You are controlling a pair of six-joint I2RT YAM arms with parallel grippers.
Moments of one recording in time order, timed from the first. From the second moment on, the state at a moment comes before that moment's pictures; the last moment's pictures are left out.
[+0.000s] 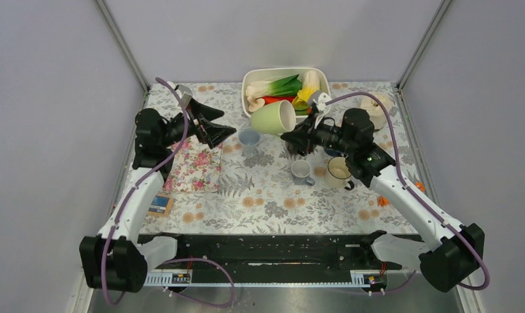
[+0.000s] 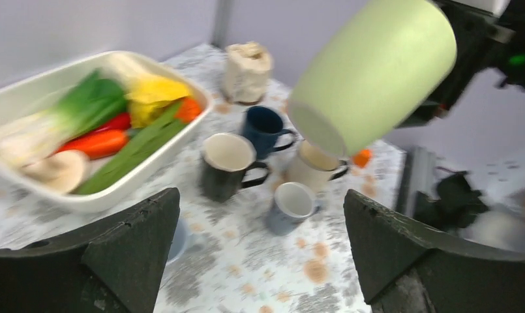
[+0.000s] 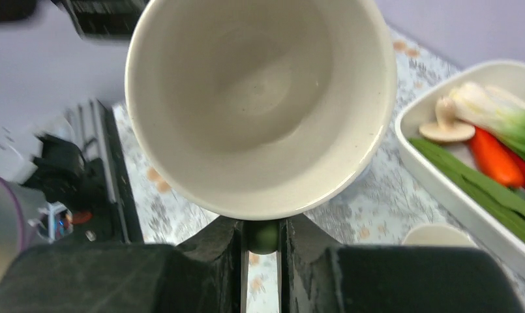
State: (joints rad) left arm -0.12 1.15 0.86 0.49 1.02 -0.48; right arm 0.50 1.14 1.01 0.12 -0.64 0.16
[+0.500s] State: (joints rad) left arm 0.22 0.90 0.82 -0.29 0.86 0.15; right arm 0.82 1.38 1.07 -0.27 -0.33 -0.25
